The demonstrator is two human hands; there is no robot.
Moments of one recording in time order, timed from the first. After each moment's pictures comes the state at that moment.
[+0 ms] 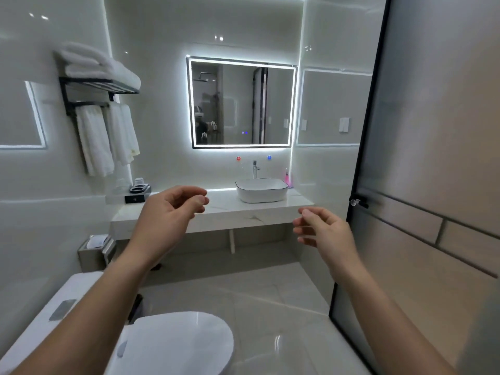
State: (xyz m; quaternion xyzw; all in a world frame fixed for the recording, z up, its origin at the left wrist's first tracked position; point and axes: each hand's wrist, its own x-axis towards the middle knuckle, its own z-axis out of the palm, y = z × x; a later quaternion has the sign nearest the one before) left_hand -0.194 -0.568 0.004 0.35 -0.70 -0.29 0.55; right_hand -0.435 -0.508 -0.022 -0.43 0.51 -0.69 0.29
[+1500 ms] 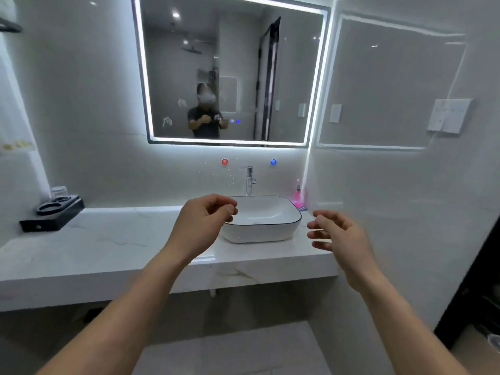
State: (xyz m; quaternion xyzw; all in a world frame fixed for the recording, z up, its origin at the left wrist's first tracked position) left_hand -0.547 -1.256 -0.058 0.39 -0.70 -0.33 0.50; right_hand -0.774 -1.186 -0.070 -0.44 0.55 -0.65 0.29
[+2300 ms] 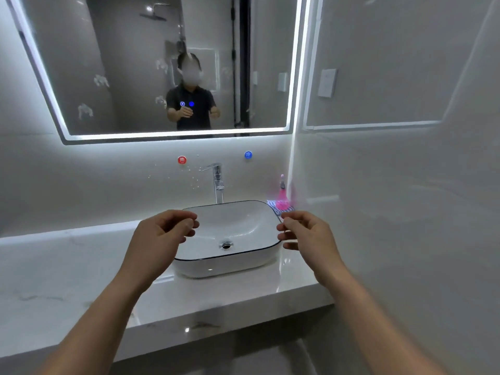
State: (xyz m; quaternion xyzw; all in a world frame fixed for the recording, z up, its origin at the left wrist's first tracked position) left_hand -0.709 -1.513 -0.096 0.45 -0.66 -0.36 0.49; right_hand -0.946 -1.458 -0.108 -0.42 0.57 -0.62 0.34
